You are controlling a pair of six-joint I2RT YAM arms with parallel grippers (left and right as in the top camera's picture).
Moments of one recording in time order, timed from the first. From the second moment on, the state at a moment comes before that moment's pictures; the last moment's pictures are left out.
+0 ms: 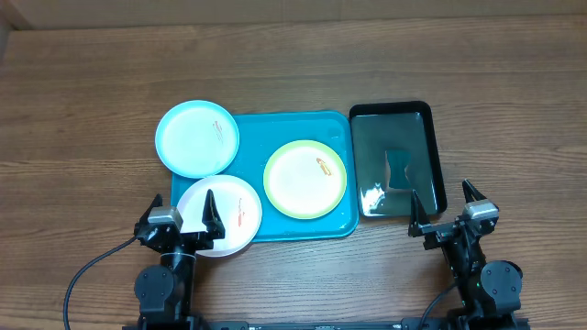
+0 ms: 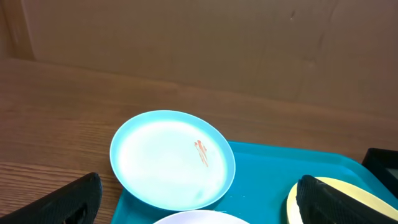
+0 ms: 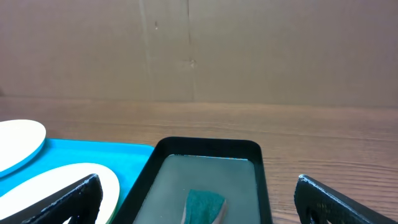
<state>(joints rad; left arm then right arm) 0.03 0.01 0.01 -0.08 0.01 -0.17 0.14 0.01 0.02 -0.03 -0.06 0.06</state>
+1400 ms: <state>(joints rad) 0.03 0.22 0.01 -0.05 0.13 -0.18 0.14 0.01 0.02 -0.04 -0.06 0.06</state>
